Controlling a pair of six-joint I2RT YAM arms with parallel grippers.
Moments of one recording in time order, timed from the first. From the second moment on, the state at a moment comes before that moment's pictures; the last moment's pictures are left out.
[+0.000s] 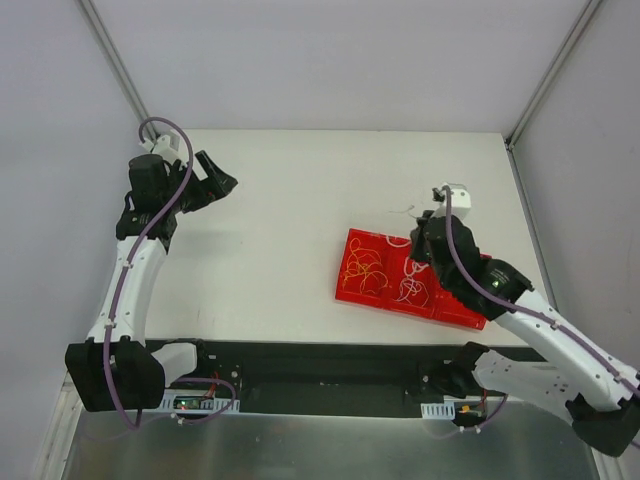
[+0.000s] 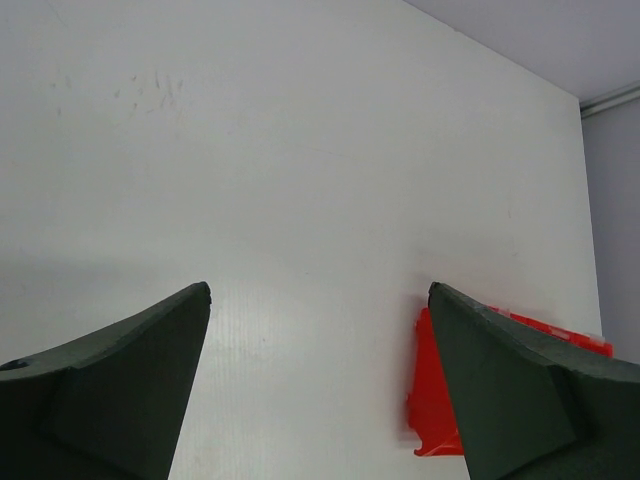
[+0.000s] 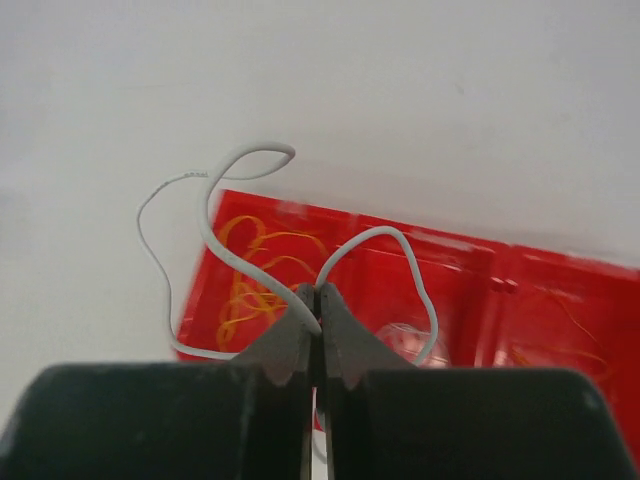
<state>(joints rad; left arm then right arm) 0.07 1.14 1.03 -0.34 0.37 -0.50 0.90 0.91 1.02 -0.61 0.61 0.48</state>
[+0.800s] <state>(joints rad) 0.07 1.18 1.03 -0.32 0.44 -0.53 0.44 1.13 0.67 -0.53 0.21 0.56</state>
